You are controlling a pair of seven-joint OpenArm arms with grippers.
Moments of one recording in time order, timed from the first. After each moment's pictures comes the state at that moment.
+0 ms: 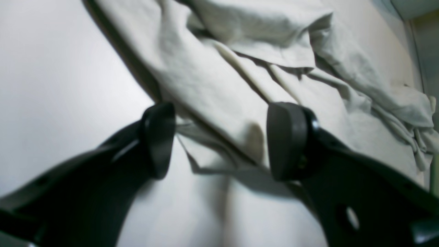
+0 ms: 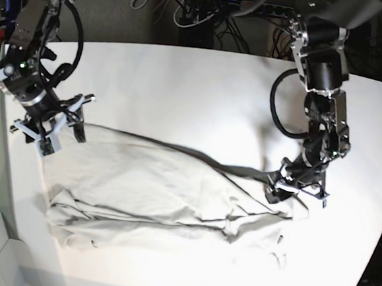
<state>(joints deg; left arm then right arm) -17.7 -4.9 -19.6 58.7 -28.3 -14.5 31.0 -6.9 7.8 21.2 107.7 5.9 39.4 -44.6</state>
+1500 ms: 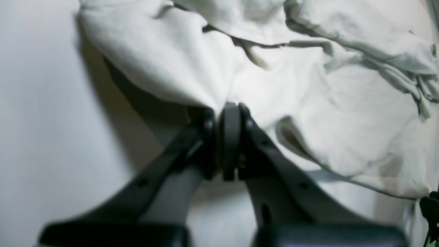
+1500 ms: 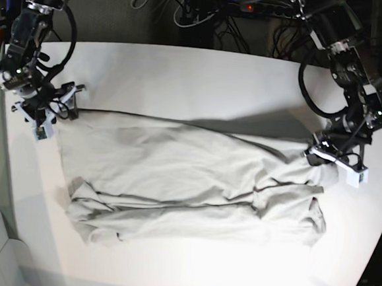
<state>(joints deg) -3.3 -2.4 -33.2 96.3 -28.2 -14.5 64.6 -4.5 11.0 24.4 88.3 5.6 39.4 -43.7</state>
